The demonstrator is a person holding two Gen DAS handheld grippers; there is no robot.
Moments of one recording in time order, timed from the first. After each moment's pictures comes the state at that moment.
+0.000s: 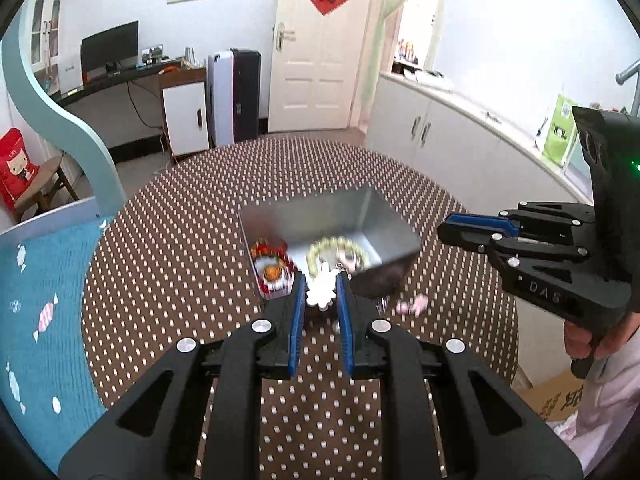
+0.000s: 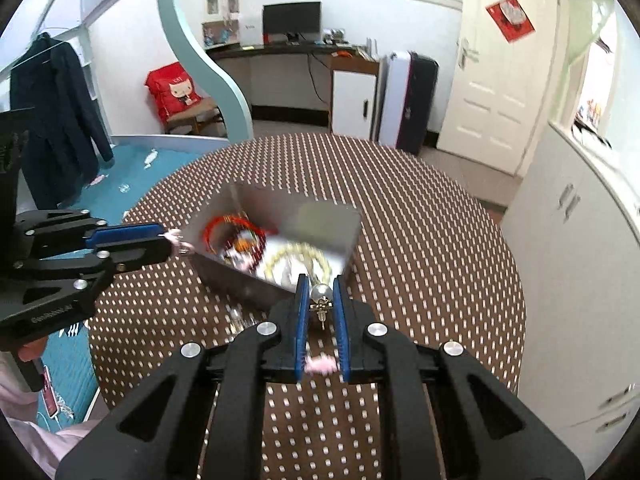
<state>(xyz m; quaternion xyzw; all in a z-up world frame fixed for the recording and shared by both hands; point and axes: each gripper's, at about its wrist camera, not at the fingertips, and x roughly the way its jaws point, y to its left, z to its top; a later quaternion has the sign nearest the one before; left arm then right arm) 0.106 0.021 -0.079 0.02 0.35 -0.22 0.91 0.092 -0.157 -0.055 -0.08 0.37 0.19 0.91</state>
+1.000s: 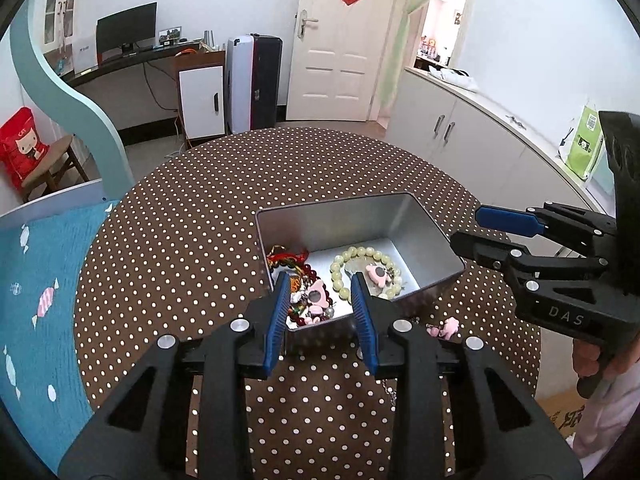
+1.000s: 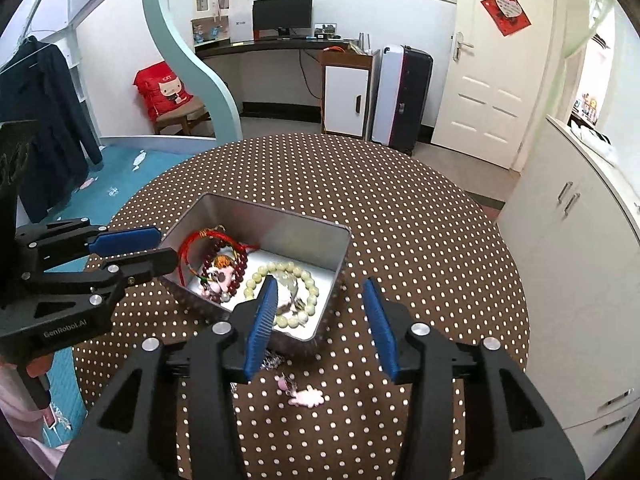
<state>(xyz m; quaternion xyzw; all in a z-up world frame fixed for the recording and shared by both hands) 0.147 0.020 -0.098 0.00 0.38 -0.18 0.91 0.121 -0.158 -0.066 -0.07 0.38 0.17 0.91</state>
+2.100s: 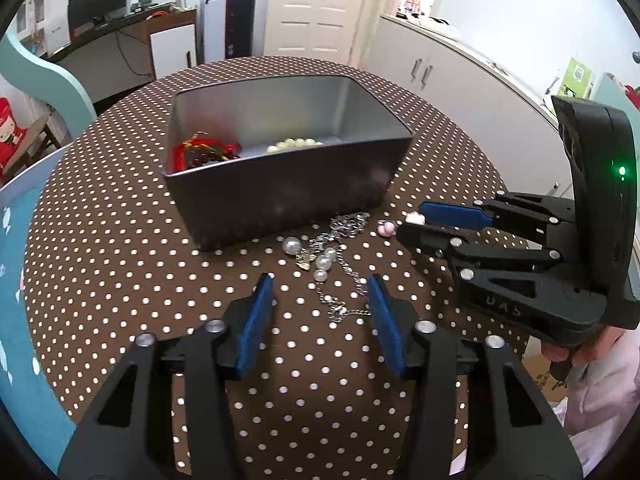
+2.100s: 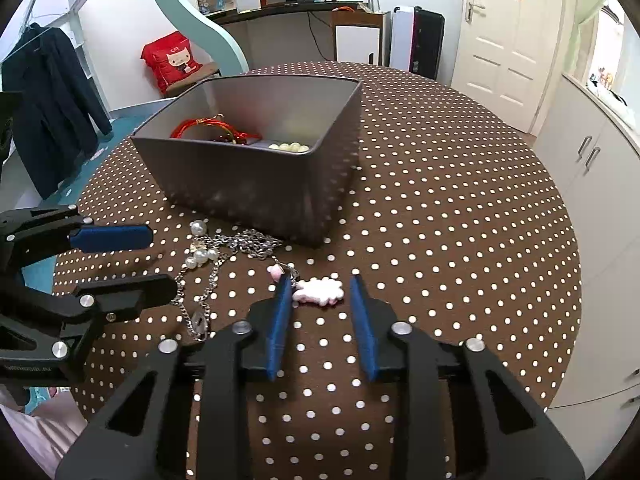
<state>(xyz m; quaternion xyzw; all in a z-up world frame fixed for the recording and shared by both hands) 0.104 -0.025 -0.158 0.03 0.46 -0.22 0.86 0.090 -0.174 -0.132 -0.06 0.44 0.19 0.88</state>
